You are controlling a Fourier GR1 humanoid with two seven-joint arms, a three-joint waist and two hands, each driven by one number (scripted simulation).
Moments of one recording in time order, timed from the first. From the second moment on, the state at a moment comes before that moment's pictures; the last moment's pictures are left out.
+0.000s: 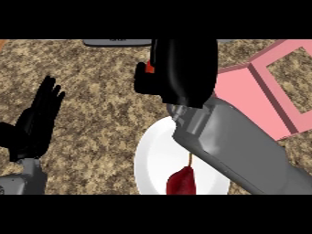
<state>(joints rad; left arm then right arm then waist) -0.11 0.14 0.06 -1.66 0.14 0.13 0.23 -1.01 -0.11 0.50 -1.51 1.01 -0.01 1.12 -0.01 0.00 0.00</state>
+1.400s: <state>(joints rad) -0.11 0.12 0.05 -1.66 0.12 0.12 0.22 -0.75 -0.34 0.19 -1.16 0.95 0.00 0.68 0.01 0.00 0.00</state>
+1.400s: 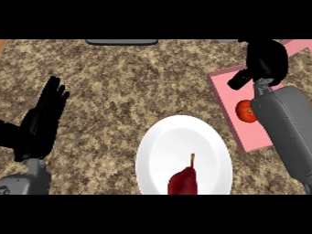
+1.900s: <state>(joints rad) -0.10 0.12 0.06 -1.66 0.12 0.11 0.21 -0.71 -0.28 0.02 -1.30 0.80 -0.32 0.53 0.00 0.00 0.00</state>
